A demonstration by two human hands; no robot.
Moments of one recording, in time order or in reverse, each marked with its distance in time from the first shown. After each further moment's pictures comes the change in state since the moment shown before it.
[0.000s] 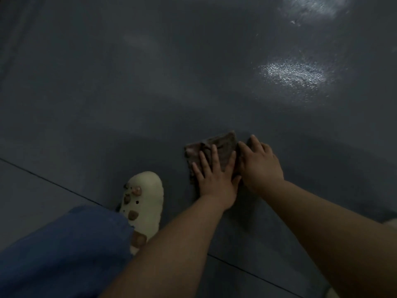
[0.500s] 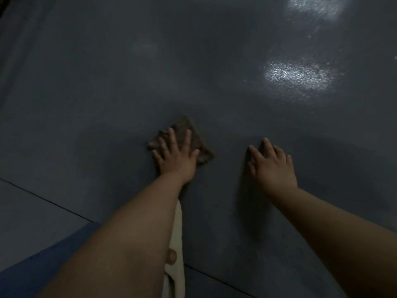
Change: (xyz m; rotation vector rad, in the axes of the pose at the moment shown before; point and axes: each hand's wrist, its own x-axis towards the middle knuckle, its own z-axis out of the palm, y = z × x) left_hand 0.083 -0.121 -0.072 -0.064 0.115 -0.203; right_hand 0.040 -0.016 -0.016 -0.082 -0.012 0.071
